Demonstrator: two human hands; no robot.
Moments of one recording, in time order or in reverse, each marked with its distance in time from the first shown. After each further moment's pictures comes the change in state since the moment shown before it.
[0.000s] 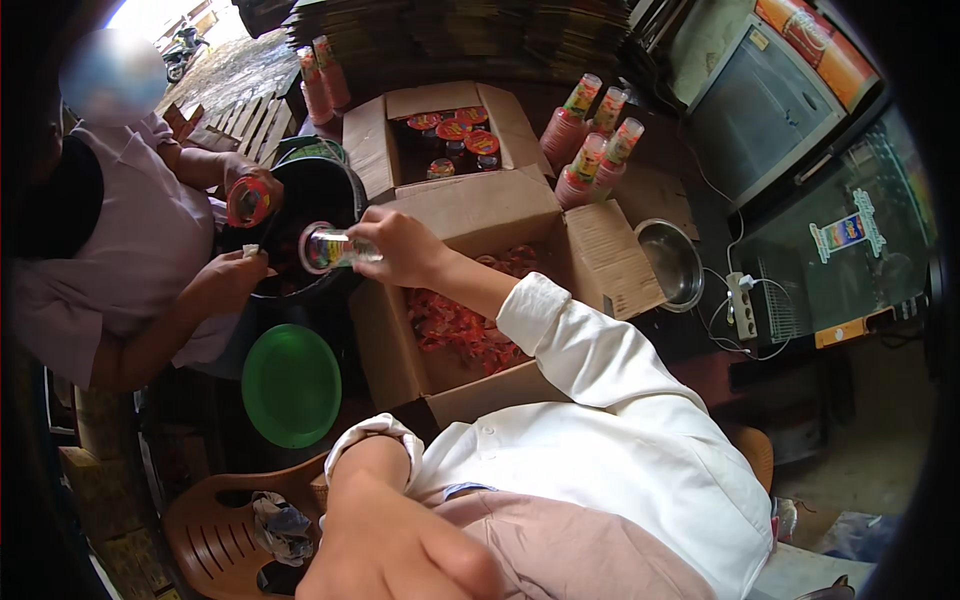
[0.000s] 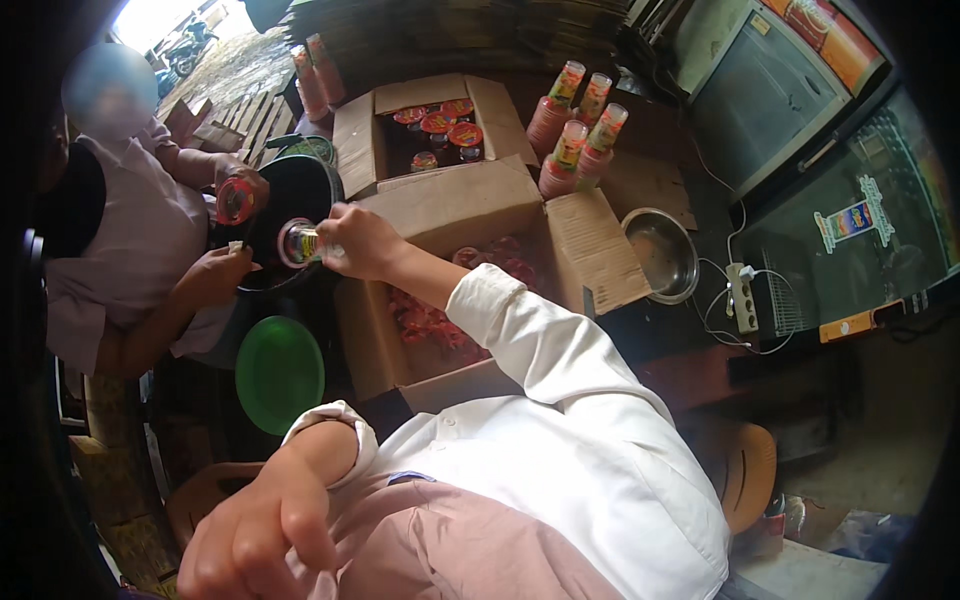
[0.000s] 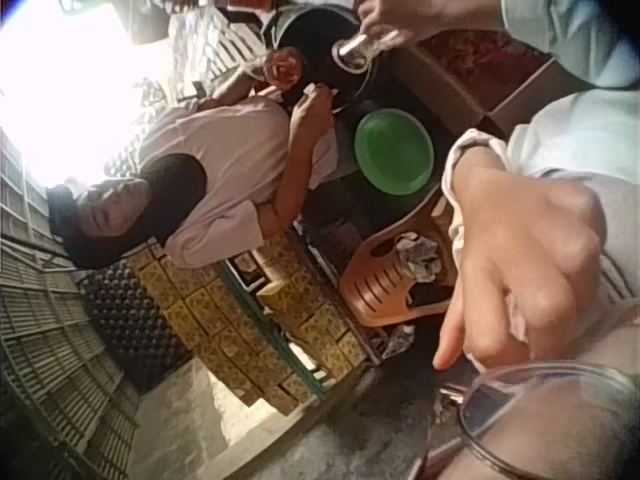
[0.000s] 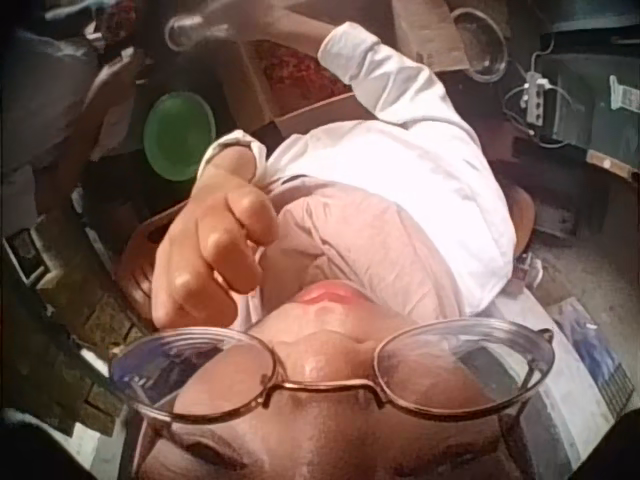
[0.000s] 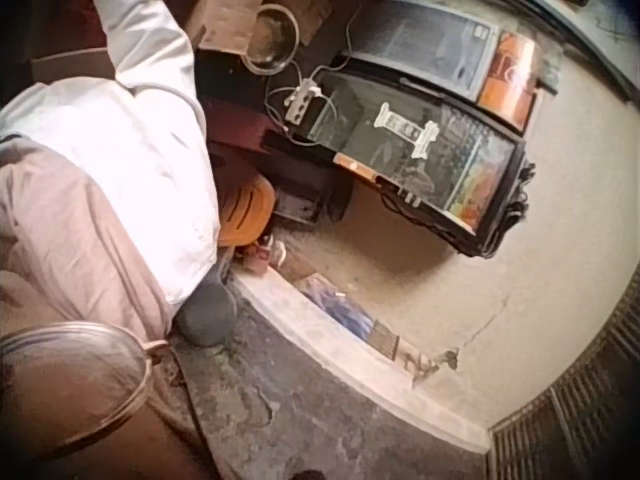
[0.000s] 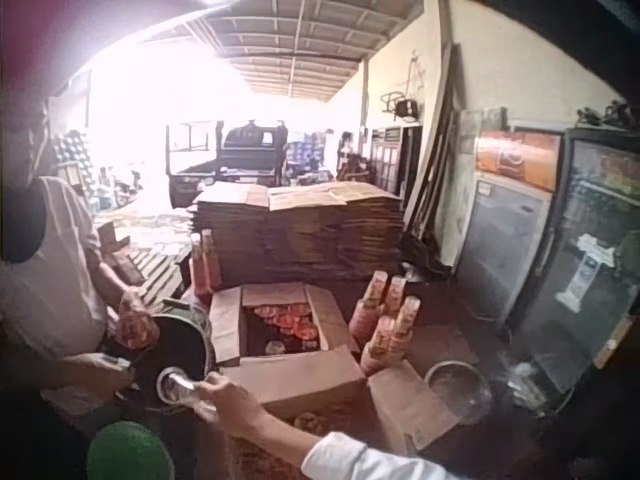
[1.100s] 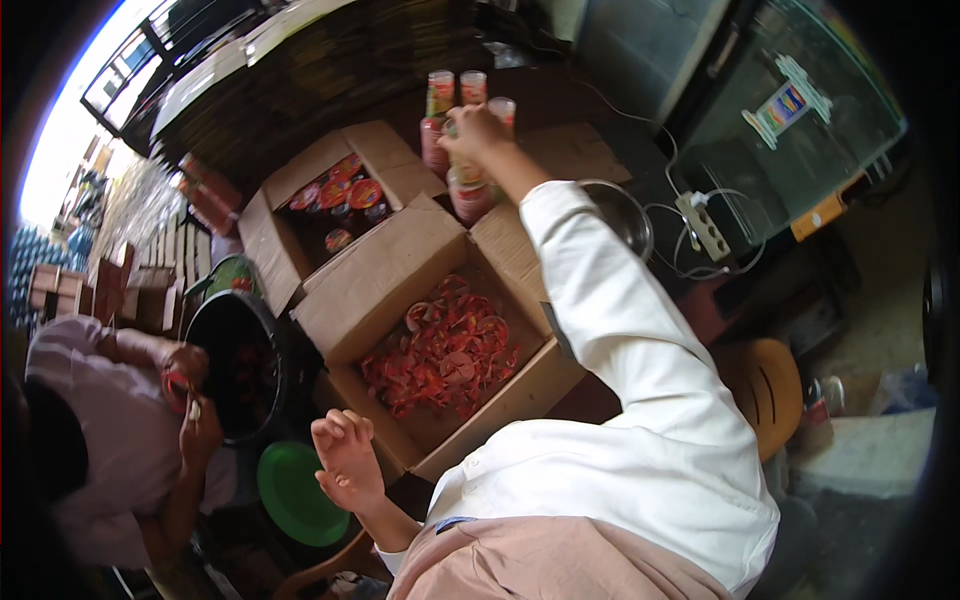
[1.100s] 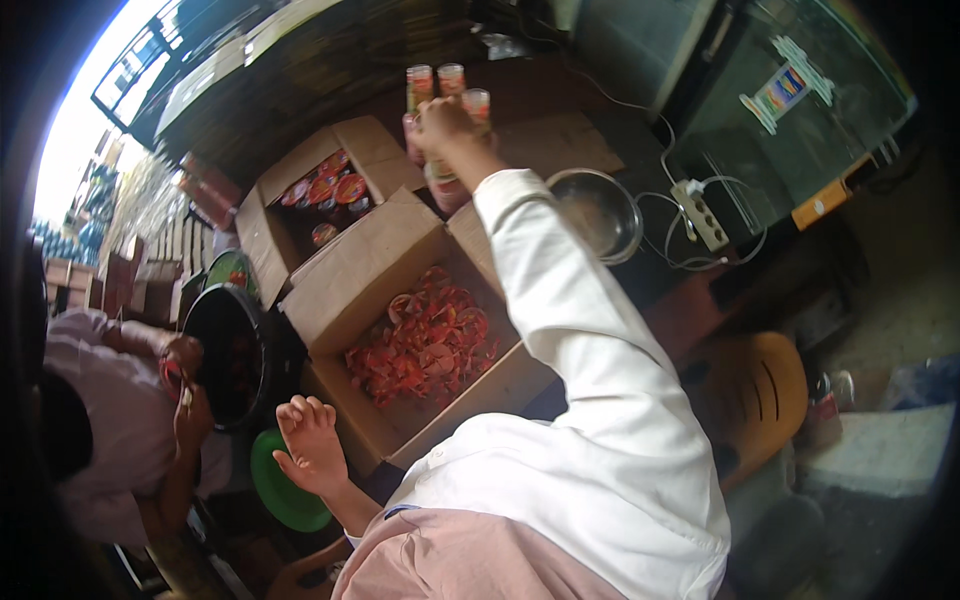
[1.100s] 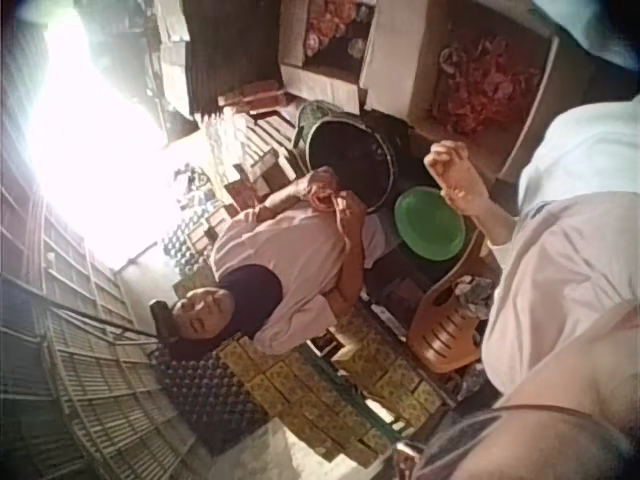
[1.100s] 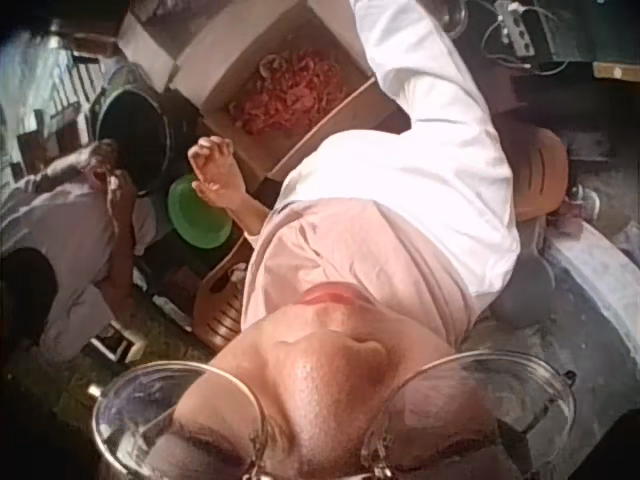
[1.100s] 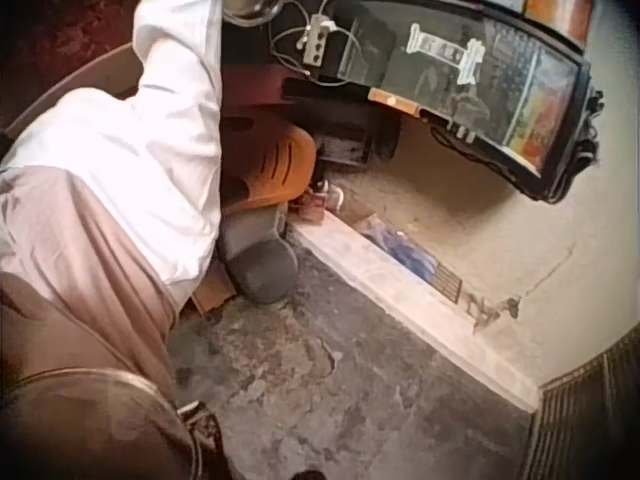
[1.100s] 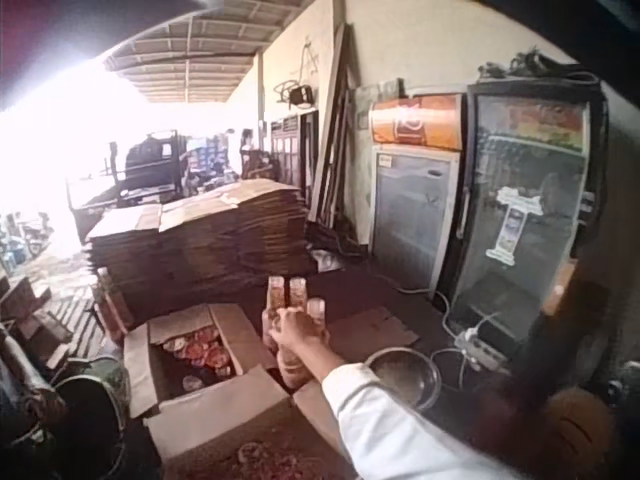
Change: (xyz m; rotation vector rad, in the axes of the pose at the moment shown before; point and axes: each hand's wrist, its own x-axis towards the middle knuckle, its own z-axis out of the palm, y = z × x) left_hand -0.154 -0.078 -0.064 0.286 0.961 -0.537; right_hand -0.031 0.217 -0.263 -0.873 0.258 0.605
